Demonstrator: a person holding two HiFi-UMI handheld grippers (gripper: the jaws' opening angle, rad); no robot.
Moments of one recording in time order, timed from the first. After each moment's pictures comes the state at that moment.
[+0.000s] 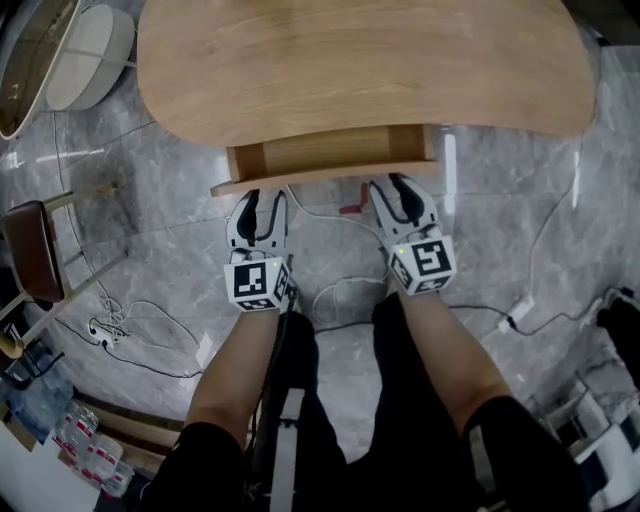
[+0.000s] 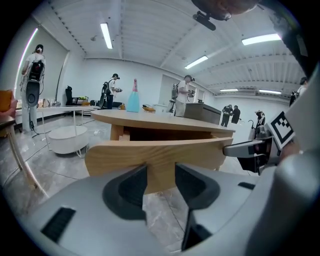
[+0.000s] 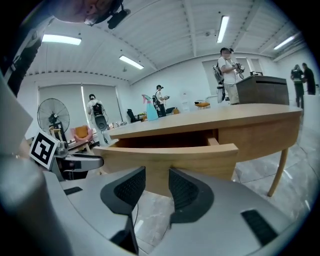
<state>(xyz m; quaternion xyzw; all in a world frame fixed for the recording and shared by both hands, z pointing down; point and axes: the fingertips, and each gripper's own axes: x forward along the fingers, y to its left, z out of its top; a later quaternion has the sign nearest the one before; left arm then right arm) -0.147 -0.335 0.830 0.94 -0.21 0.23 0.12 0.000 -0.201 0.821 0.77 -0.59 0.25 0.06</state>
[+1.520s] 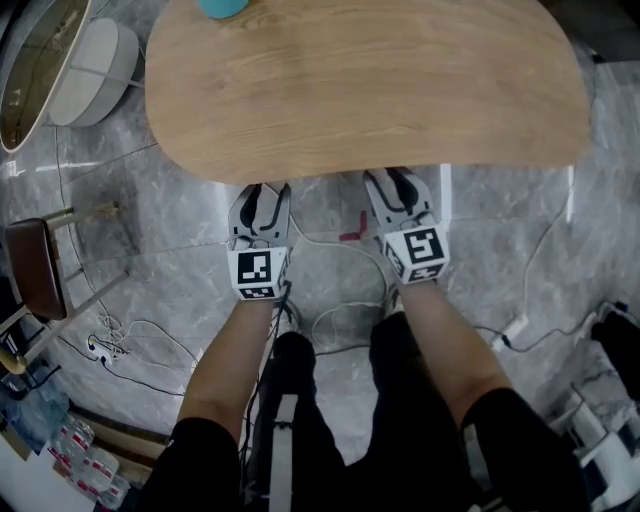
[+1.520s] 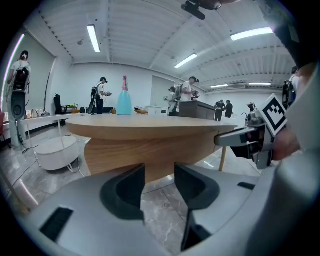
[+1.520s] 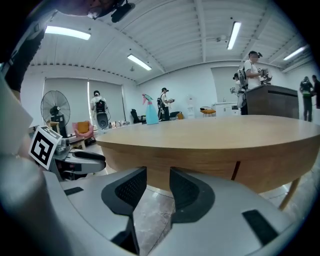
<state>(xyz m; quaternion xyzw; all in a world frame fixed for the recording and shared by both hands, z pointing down) -0.090 -0.389 0.834 0.96 -0.17 0.23 0.06 0.047 -0.273 0.815 0.76 -0.61 0.20 0.10</state>
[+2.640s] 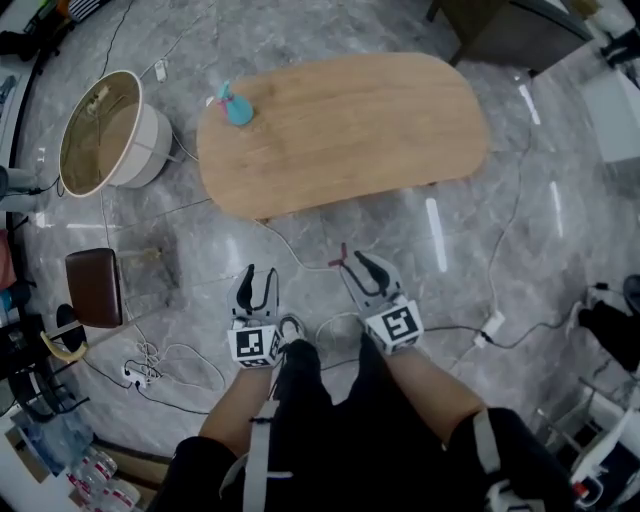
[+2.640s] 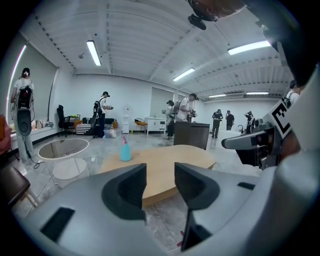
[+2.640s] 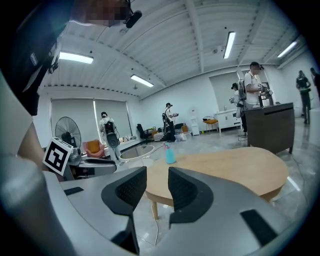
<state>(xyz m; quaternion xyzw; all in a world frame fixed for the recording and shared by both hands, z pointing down) -0.173 -0.311 0.554 0.96 -0.18 0.20 0.07 -0.055 -0.177 0.527 0.75 -0.63 0.20 0.03</state>
